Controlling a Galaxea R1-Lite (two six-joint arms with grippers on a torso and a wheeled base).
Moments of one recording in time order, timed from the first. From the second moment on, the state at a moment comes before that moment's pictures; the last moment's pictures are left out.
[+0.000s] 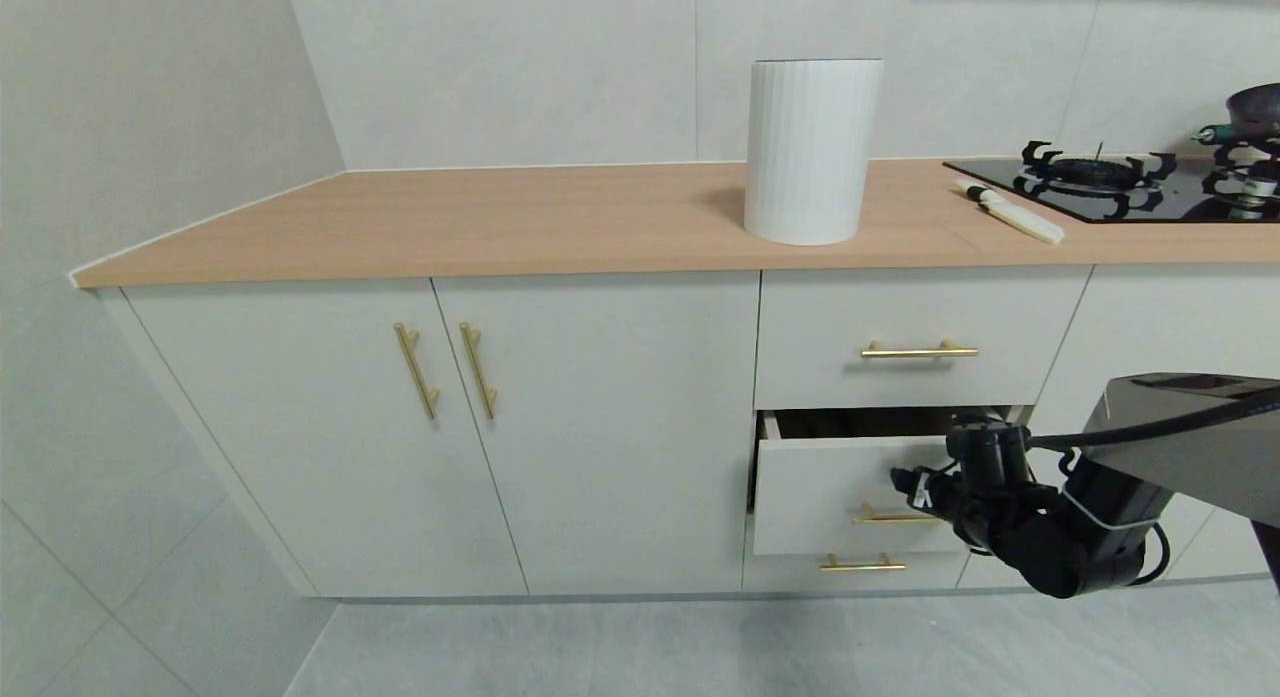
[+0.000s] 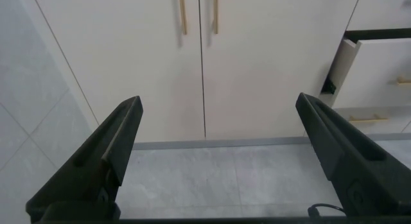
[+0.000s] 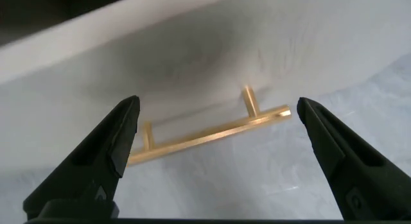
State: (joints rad) left arm 0.00 0.00 0.00 0.00 -0.02 0.01; right arm 0.17 2.40 -0.88 -0.96 -0.28 0.42
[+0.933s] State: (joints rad) left arm 0.00 0.00 0.00 0.00 -0.02 0.01; right arm 0.09 2.58 -1.20 -0.95 -0.40 0.56
